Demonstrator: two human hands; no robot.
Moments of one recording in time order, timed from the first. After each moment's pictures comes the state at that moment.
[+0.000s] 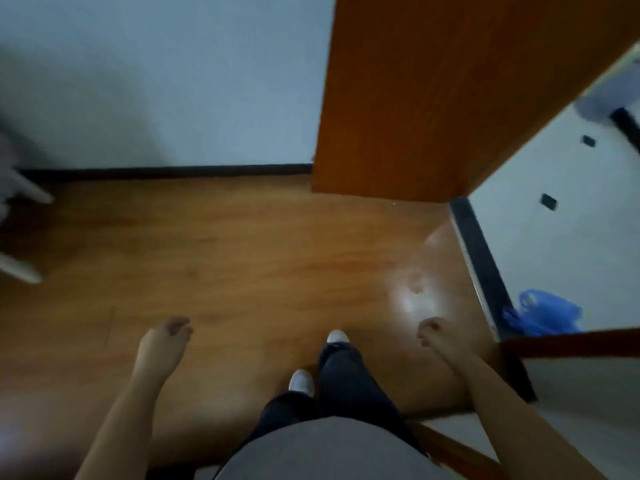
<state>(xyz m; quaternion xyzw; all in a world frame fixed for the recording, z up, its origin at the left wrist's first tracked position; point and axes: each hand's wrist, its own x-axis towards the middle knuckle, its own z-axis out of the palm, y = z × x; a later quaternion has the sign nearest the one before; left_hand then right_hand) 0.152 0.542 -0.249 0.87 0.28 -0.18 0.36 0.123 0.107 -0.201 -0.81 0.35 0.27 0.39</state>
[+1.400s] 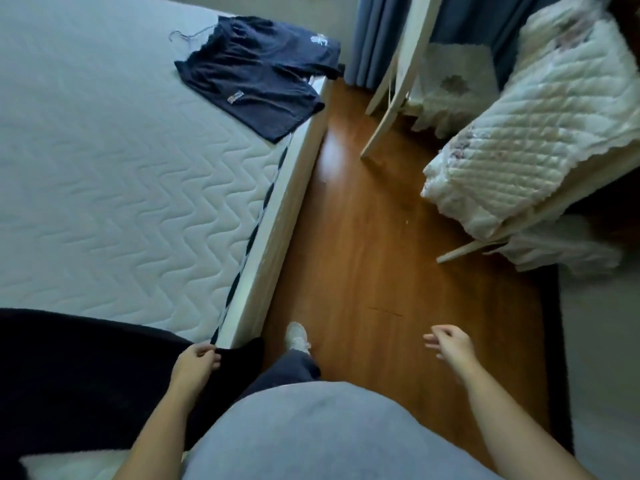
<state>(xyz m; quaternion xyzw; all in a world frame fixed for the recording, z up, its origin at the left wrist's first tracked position) -0.132 0.737 -0.270 0.11 0.85 0.22 0.46 0.256 0.882 -0.257 -0.81 -0.33 0.48 0.09</state>
